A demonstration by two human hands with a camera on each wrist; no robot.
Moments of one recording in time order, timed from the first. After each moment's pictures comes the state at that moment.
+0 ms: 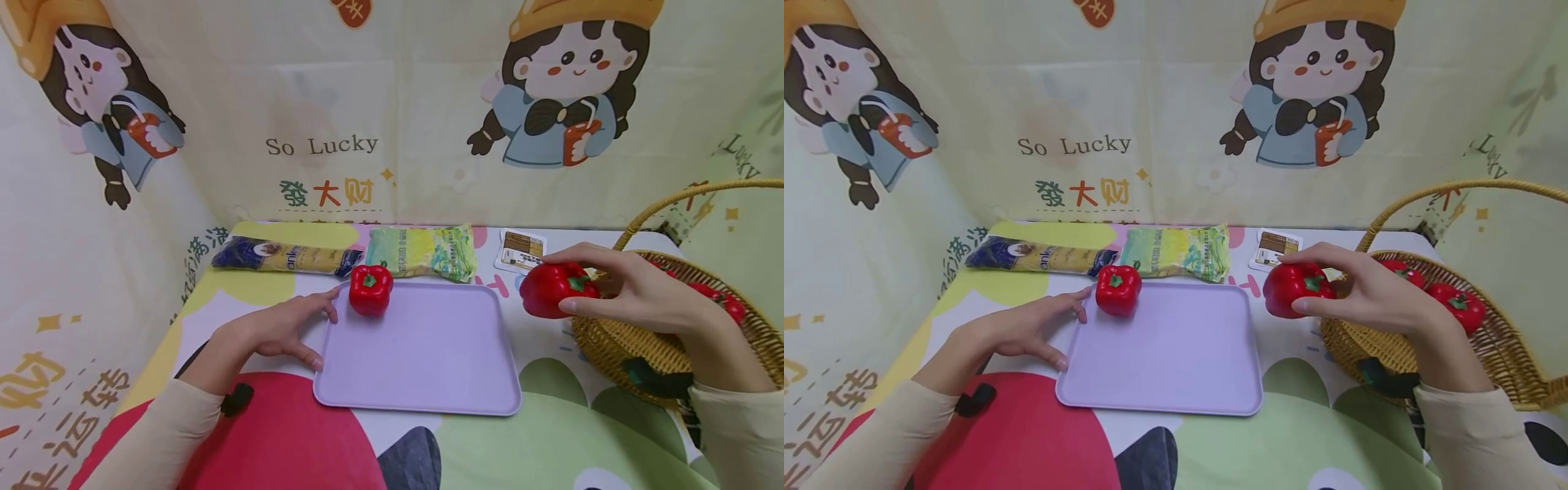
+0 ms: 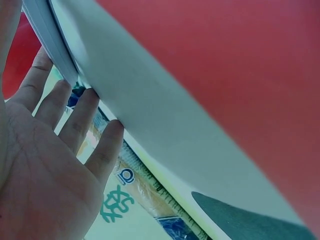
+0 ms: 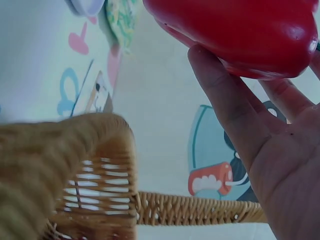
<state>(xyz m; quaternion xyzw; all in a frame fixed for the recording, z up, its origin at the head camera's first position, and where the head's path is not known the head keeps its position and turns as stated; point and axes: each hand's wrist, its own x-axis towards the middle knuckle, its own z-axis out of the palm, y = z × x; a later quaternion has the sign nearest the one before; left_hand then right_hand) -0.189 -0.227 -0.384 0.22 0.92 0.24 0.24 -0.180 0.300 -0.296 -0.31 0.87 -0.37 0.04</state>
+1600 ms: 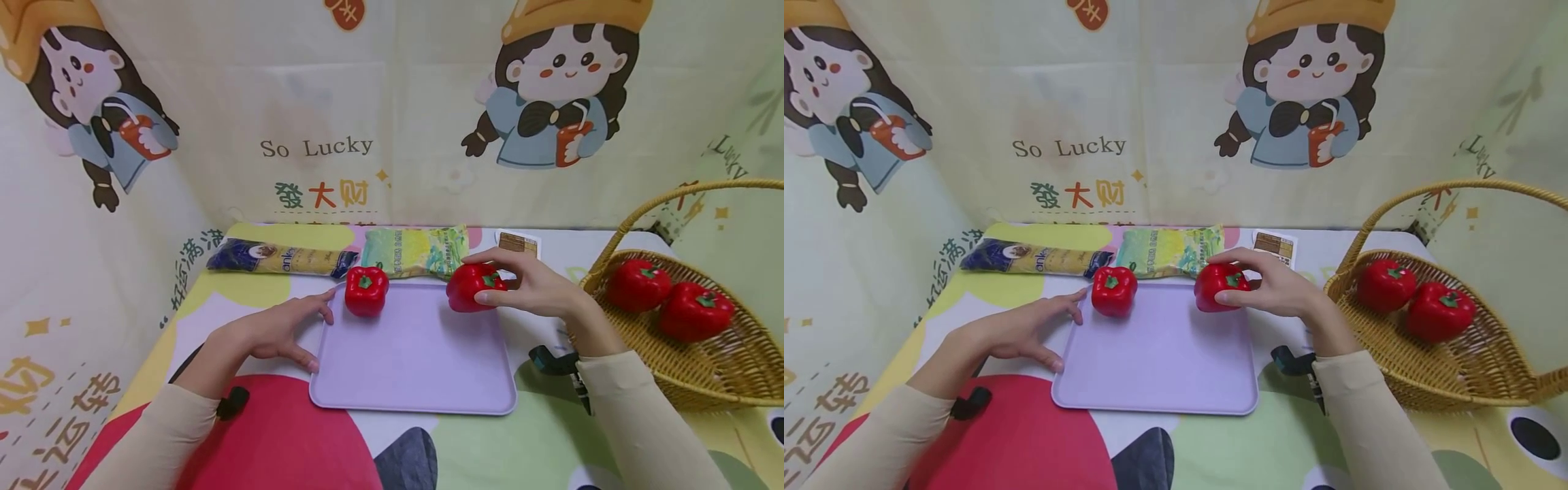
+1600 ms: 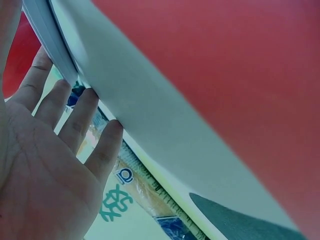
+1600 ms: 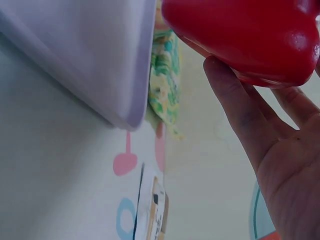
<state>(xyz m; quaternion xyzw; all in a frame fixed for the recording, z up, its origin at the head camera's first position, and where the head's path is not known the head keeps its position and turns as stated) -0.188 -0.229 -0.386 0.22 0.91 0.25 0.24 -0.231 0.227 -0.349 -0.32 0.84 -0.44 0.09</state>
